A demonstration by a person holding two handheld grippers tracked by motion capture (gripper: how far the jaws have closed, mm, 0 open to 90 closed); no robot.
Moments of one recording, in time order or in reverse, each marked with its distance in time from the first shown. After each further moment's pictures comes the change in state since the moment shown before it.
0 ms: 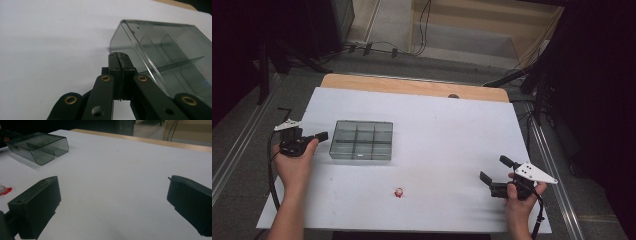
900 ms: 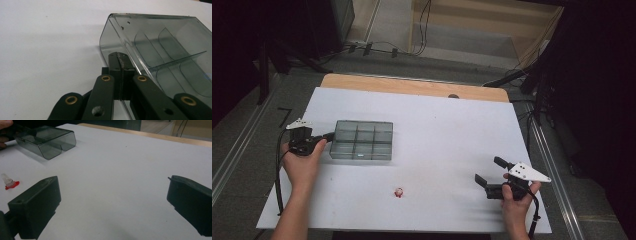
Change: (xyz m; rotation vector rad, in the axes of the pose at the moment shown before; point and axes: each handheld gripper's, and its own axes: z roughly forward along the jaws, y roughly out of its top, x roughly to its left) left arm -0.011 0.002 0.011 0.027 0.008 0.025; right arm 0.007 -0.001 0.009 0.031 0.047 -0.020
